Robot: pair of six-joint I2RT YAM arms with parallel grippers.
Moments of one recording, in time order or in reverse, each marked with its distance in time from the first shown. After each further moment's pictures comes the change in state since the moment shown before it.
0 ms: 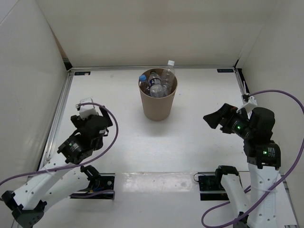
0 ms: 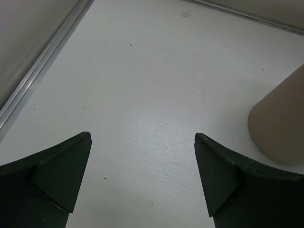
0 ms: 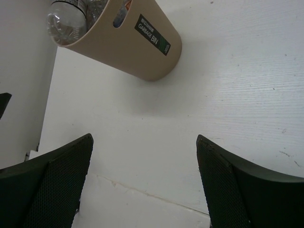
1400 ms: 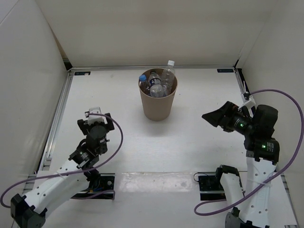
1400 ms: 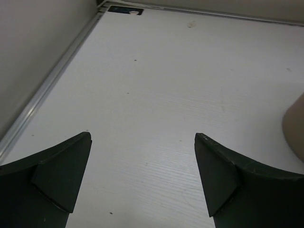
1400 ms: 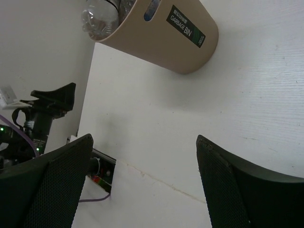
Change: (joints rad) left arm 0.071 -0.122 -0.431 0.610 0.053 0.360; right arm -0.152 0.046 -0.019 0.031 -0.304 0.040
